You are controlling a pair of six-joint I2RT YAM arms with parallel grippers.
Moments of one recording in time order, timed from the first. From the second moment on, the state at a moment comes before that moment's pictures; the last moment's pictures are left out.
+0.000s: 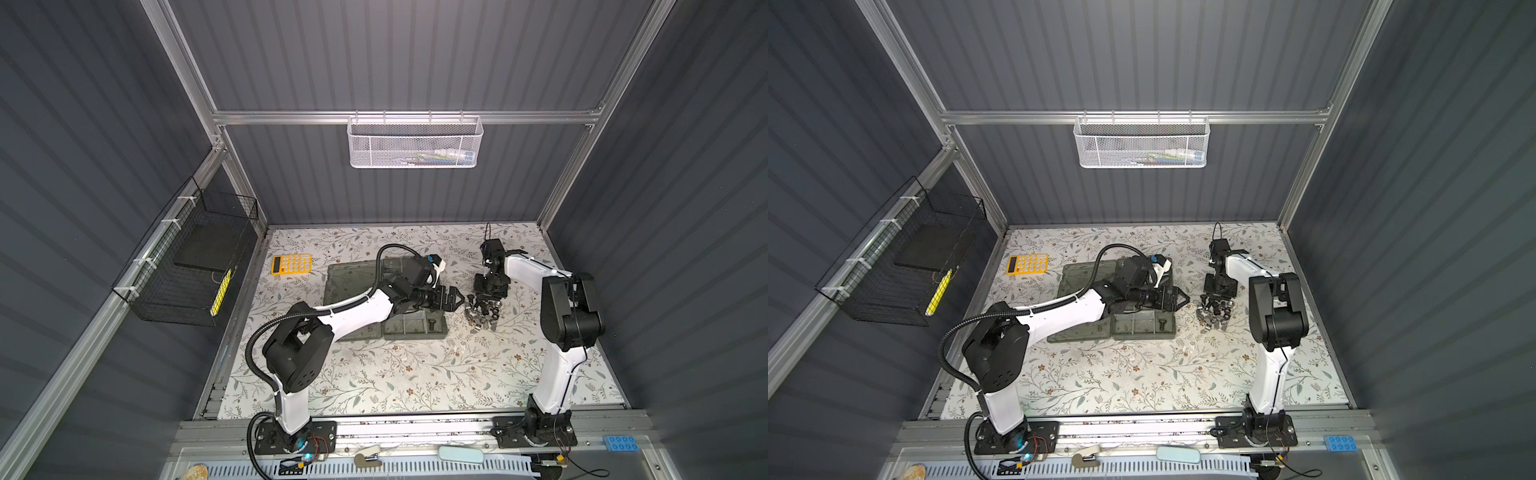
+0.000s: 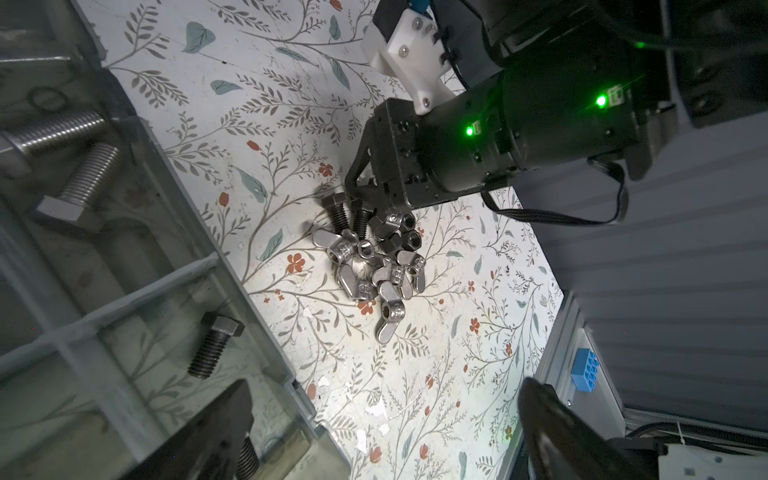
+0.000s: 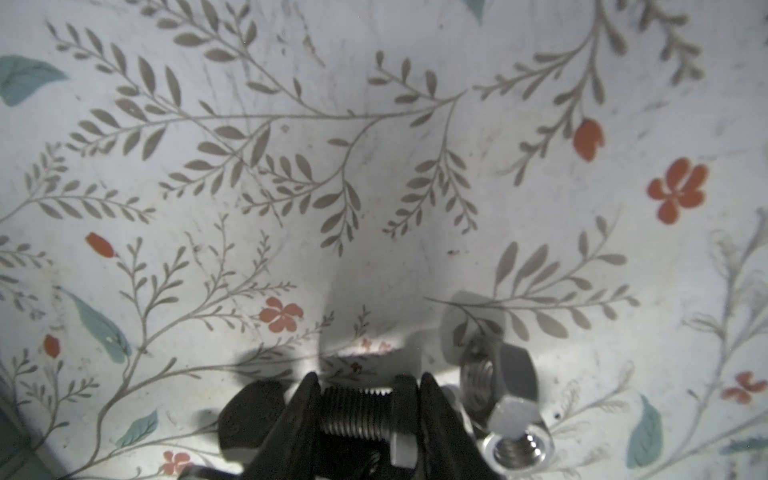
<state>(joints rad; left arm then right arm) -0.85 1.85 1.33 -0.13 0.34 -0.56 0.14 1.99 1.37 -0.77 0.03 0.36</state>
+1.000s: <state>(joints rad) -0.83 1.74 1.28 -0.13 0.33 -0.57 0.19 1.90 1.43 -0.84 -0.01 0.36</state>
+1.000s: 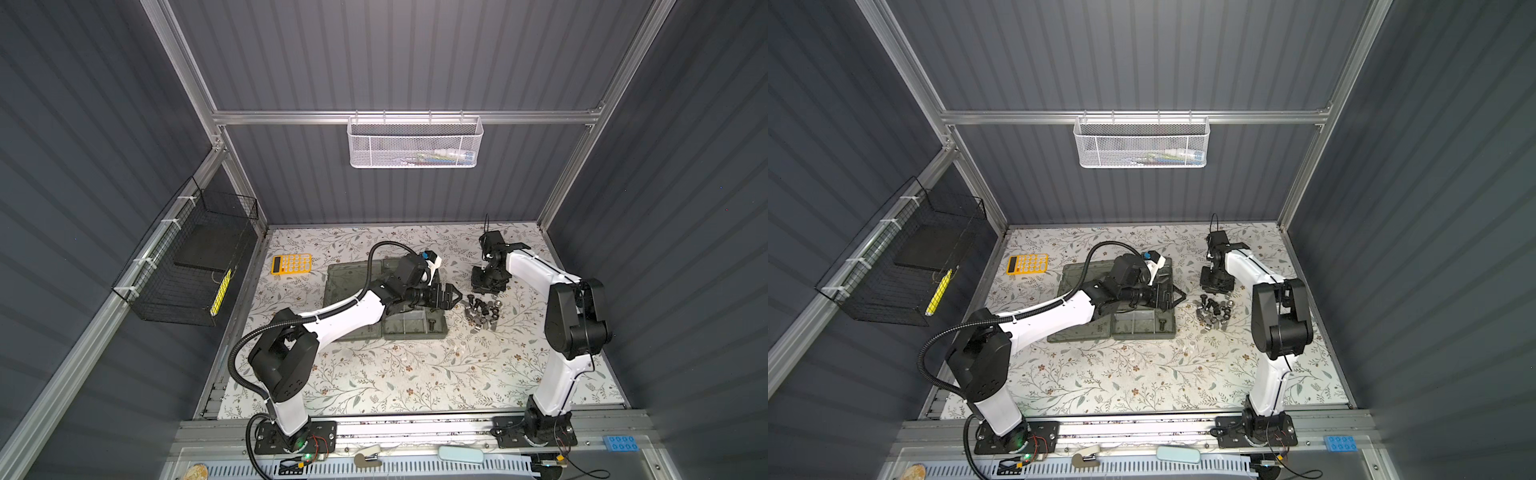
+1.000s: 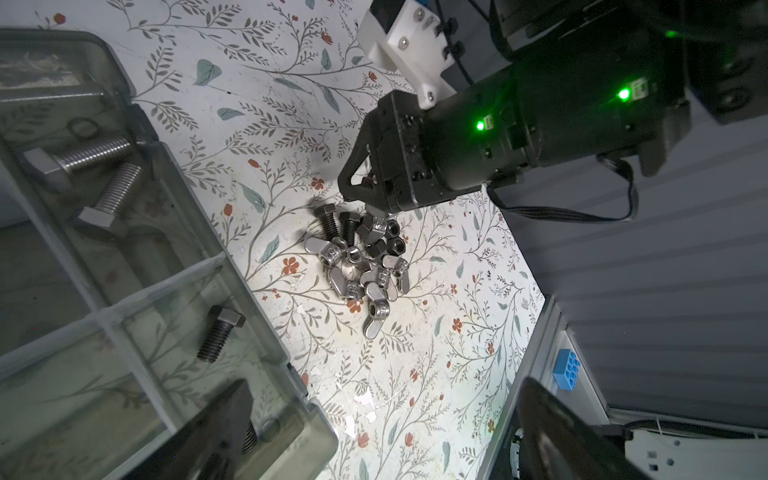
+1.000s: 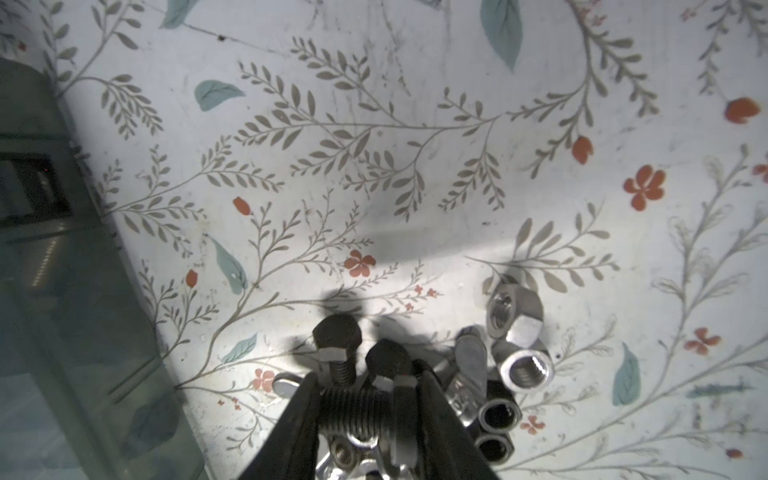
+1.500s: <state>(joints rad) -0.77 1.59 1.13 -0.11 0.33 -0.61 0.34 1.83 1.46 -0.86 -0.07 0.41</state>
